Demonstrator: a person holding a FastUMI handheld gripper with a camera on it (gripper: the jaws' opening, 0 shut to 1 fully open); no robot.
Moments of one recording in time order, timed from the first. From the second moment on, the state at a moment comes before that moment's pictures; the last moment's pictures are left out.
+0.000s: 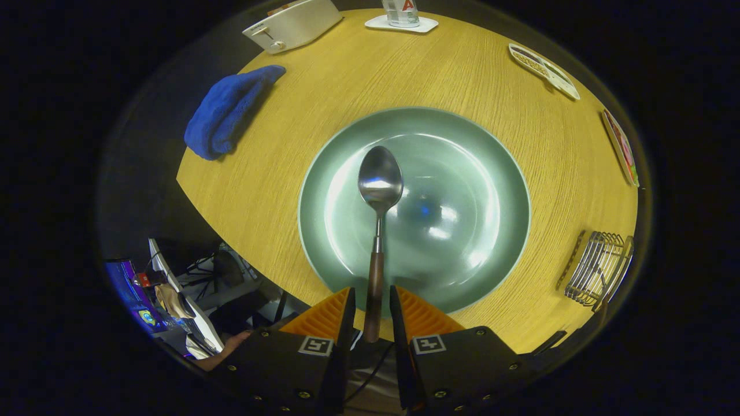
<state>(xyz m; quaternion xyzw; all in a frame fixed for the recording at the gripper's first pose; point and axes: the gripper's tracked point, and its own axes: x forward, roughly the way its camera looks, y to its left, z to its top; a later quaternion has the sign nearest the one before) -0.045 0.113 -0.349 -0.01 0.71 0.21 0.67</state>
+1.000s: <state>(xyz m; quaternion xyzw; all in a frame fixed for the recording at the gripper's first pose) -0.031 0.104 -0.355 -0.05 0.70 0.23 0.67</state>
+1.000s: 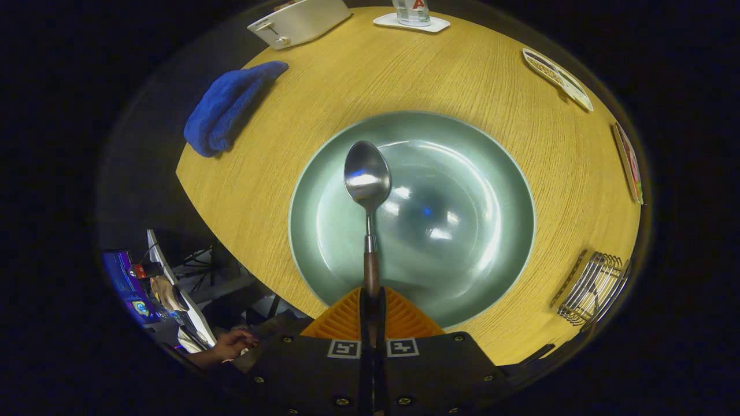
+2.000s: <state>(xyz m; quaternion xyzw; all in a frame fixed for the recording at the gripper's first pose) -0.048 -0.078 -0.275 -0.17 0.74 0.21 0.62</state>
